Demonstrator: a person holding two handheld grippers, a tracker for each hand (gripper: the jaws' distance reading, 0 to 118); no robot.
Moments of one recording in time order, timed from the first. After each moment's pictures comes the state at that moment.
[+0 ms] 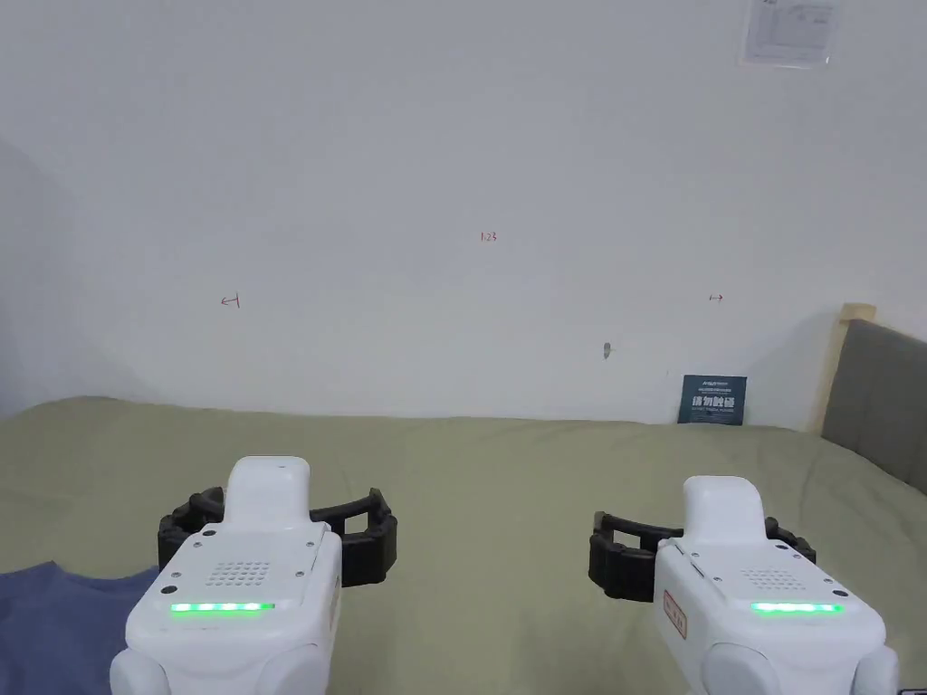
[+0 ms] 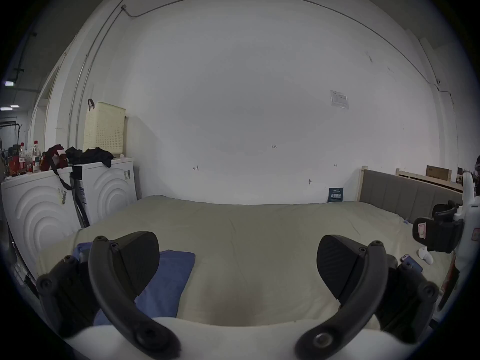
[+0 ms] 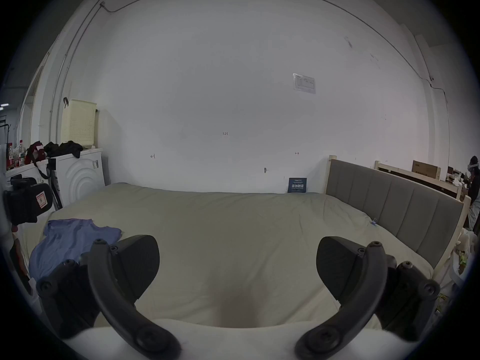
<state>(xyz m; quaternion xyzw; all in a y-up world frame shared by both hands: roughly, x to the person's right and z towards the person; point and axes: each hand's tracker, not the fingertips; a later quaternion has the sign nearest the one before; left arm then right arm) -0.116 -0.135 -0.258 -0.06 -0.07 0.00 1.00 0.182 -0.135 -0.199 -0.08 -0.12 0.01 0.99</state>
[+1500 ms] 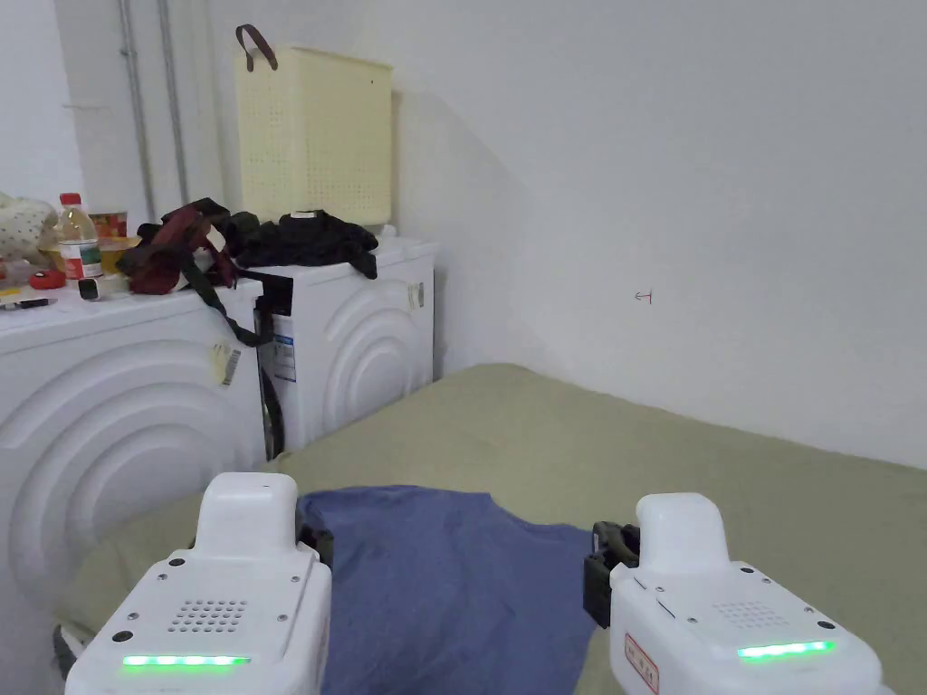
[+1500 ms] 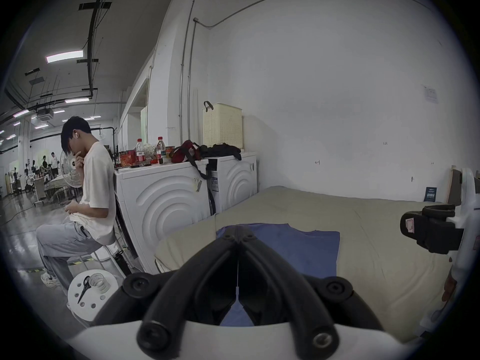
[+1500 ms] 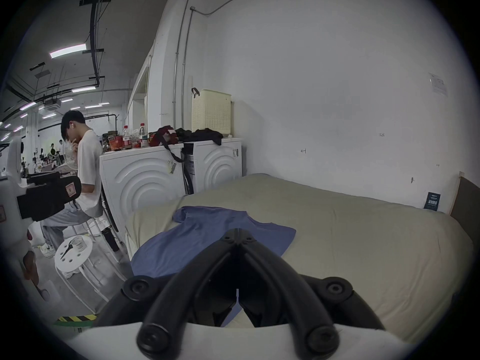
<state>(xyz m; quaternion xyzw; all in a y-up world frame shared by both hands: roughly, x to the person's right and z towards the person) -0.357 -0.126 -0.101 -0.08 0.24 -0.01 0.97 -0.119 -0.141 -0.213 -0.11 0.27 0.02 0.96</state>
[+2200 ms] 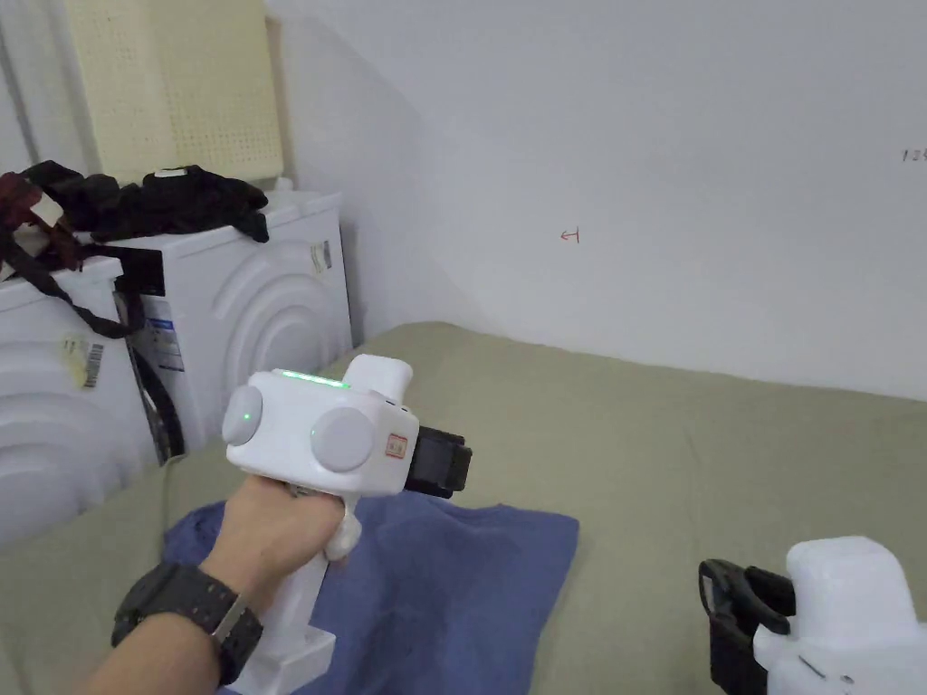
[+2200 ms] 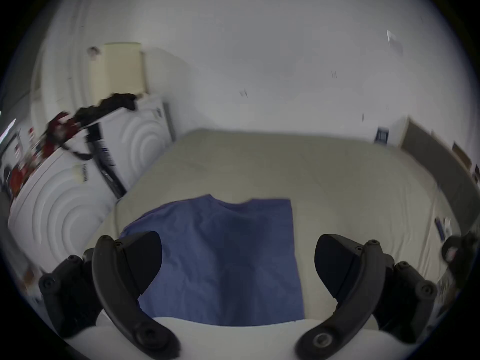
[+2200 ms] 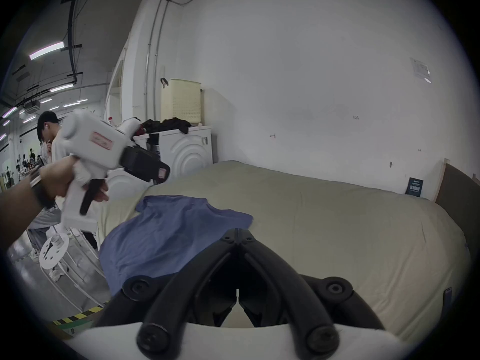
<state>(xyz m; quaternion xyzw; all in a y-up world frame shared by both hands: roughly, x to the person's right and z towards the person) -0.350 -0.127 -0.429 -0.35 -0.03 -0.07 0.93 -0.017 -0.165 -0.279 -0.15 0.20 0.02 0.97</state>
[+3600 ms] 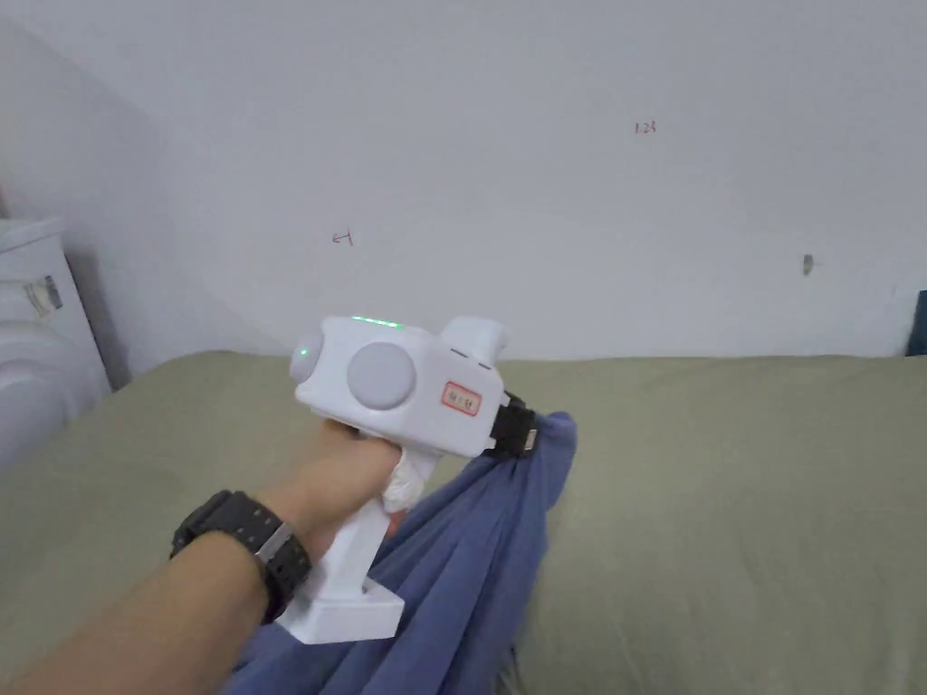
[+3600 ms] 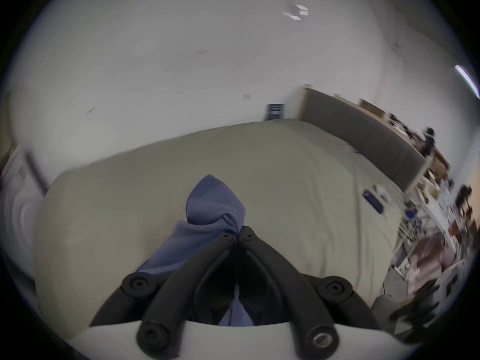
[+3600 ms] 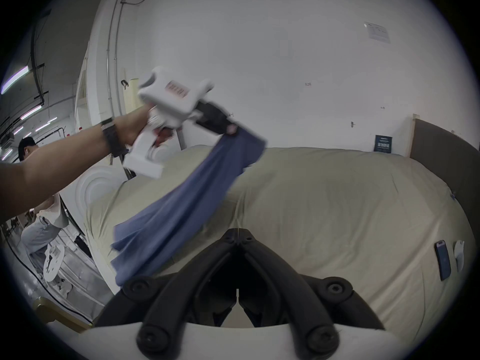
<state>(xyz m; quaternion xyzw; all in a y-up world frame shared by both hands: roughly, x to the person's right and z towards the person) -0.063 -0.102 -0.562 -0.32 -0.39 -0.09 0.86 0.106 -0.194 -0.222 -0.21 0.12 -0.05 0.97</state>
